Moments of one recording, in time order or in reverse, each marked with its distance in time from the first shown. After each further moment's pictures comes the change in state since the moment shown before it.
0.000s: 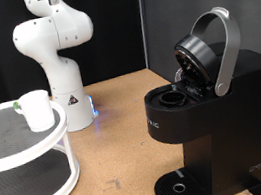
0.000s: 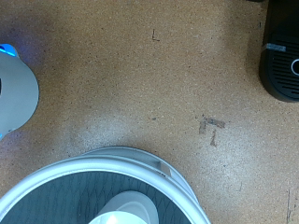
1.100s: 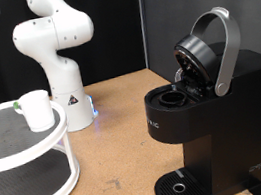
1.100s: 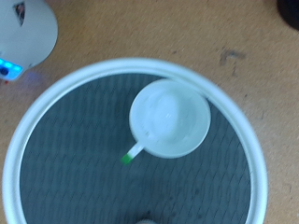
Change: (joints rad) arm -0.076 -0.023 -0.212 0.015 -0.175 0.005 -0.212
